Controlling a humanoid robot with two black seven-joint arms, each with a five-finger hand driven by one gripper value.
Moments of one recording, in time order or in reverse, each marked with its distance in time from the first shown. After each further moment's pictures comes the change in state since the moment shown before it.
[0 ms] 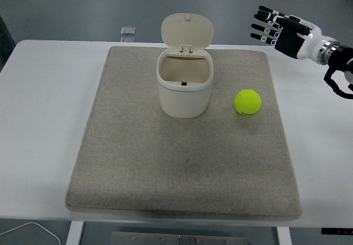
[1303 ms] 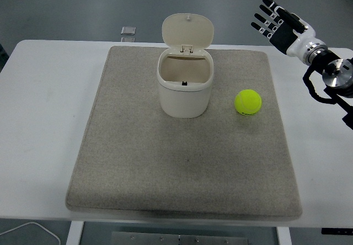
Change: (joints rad) left arm -0.012 0.000 0.000 -0.002 0.000 -0.009 0.001; right arm -0.088 0.136 0.201 -0.092 0.012 -0.121 0.110
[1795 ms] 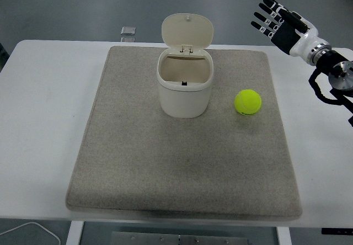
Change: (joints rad) left arm 0.000 0.000 0.000 0.000 0.000 0.000 0.000; right arm -0.001 -0.021 -0.014 0.003 -0.035 0.087 -0.003
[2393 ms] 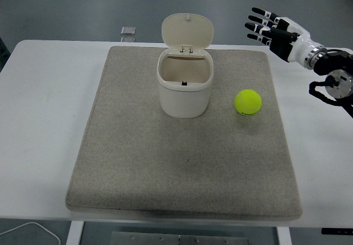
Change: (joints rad) left arm 0.000 0.000 0.000 0.001 0.000 0.000 0.000; right arm 0.014 -0.022 -0.059 0.001 -0.410 0.030 0.041
